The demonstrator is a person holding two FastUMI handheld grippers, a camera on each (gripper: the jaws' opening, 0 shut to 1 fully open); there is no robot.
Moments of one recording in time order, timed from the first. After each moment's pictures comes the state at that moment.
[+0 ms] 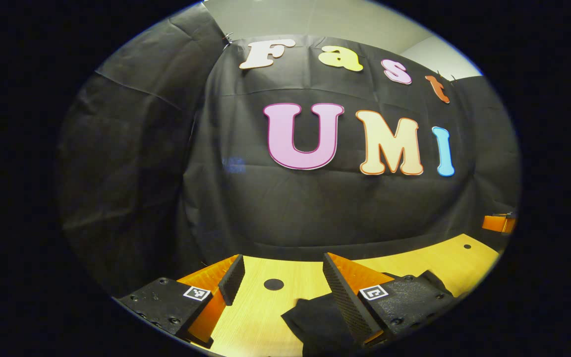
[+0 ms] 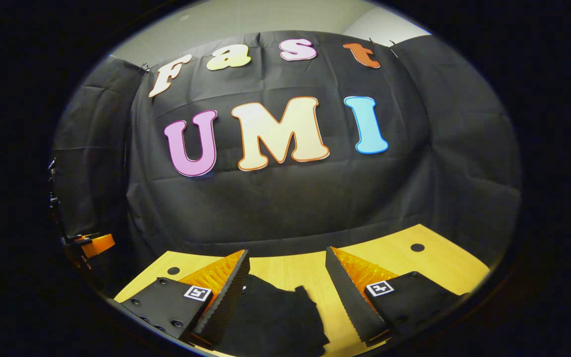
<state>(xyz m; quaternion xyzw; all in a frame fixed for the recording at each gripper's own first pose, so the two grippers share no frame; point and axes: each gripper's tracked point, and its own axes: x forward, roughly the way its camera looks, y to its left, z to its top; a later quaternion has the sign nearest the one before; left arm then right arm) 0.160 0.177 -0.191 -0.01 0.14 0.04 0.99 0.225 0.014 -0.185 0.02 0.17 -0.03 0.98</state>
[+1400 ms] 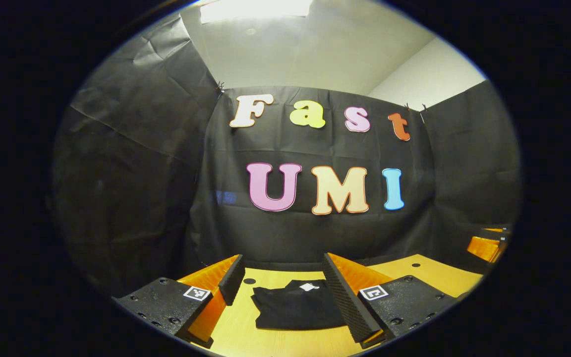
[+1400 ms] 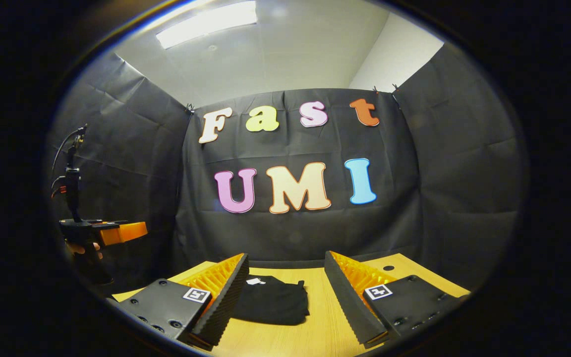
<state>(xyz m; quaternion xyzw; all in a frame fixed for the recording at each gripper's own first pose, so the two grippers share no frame) -0.055 0.054 -0.015 -0.01 0.04 0.02 1.00 -0.050 -0.014 -0.065 0.01 0.04 0.05 1.00</state>
